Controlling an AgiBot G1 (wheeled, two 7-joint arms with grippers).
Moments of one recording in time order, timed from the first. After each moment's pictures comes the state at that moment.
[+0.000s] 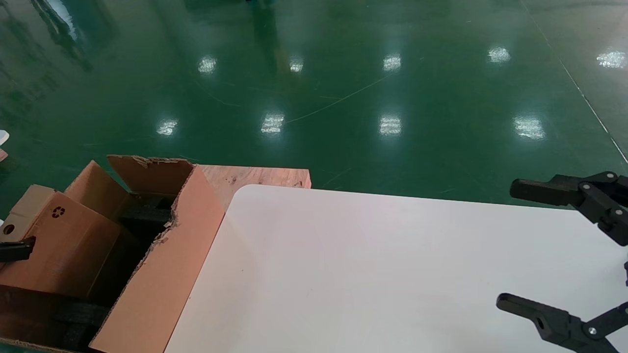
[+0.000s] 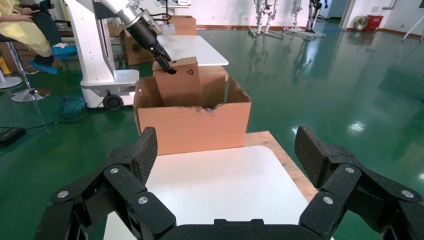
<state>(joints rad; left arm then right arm) -2.17 -0.05 1.77 -0.71 1.07 1.09 -0.48 1.09 -0.59 -0.33 1.27 -0.70 -1.48 0.16</state>
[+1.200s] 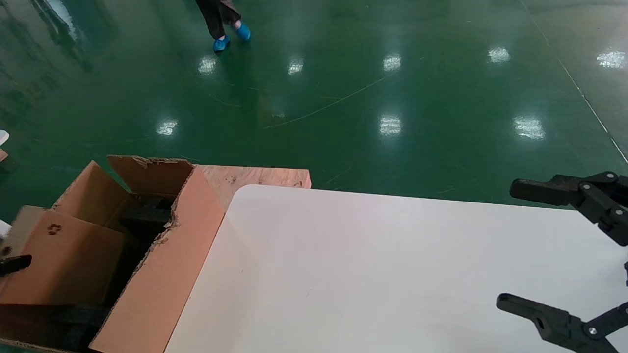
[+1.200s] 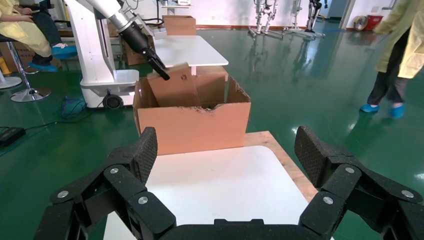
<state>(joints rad) -2.14 -0.12 1.82 -0.76 1.04 1.02 -0.52 1.09 -0.59 -0.33 1.27 -0.70 -1.48 0.16</state>
